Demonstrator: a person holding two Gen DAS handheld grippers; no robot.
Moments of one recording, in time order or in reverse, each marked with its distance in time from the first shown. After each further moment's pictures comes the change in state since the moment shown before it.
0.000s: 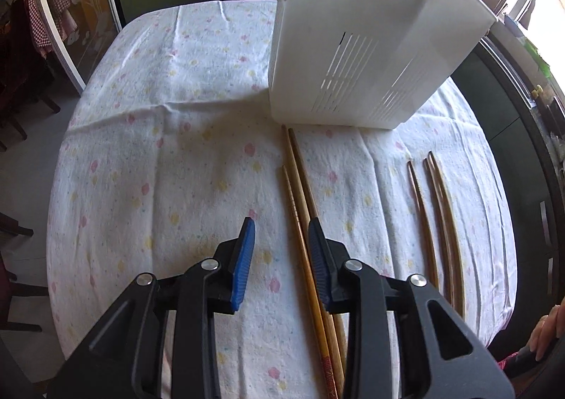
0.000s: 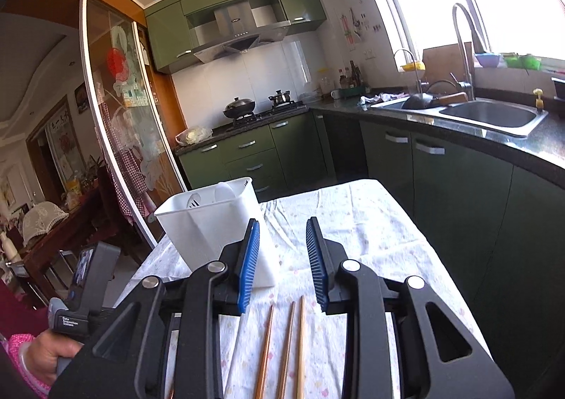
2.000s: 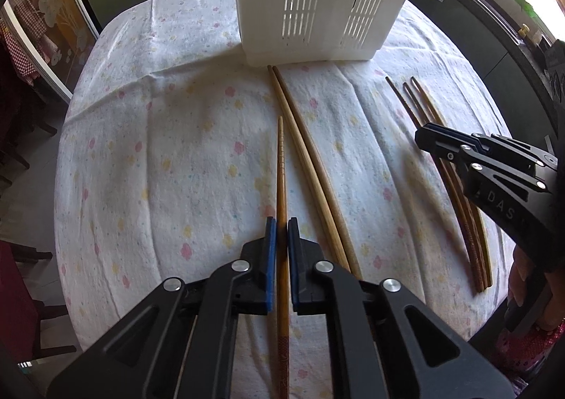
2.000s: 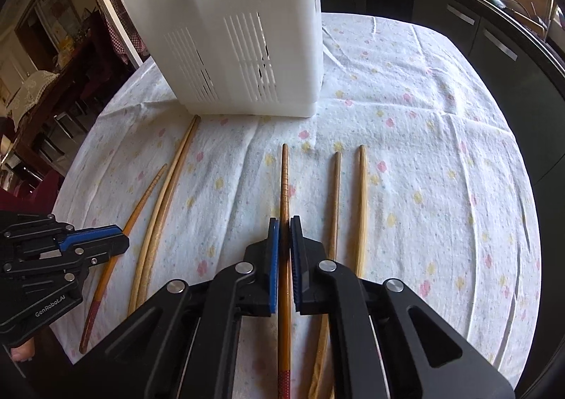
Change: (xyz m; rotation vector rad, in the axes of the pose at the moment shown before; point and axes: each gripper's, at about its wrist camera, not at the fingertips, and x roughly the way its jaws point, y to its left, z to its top) left arm -0.015 -0.013 -0.039 0.167 0.064 0.022; right arm 0.142 0.049 -0.072 -0.196 0.657 0.014
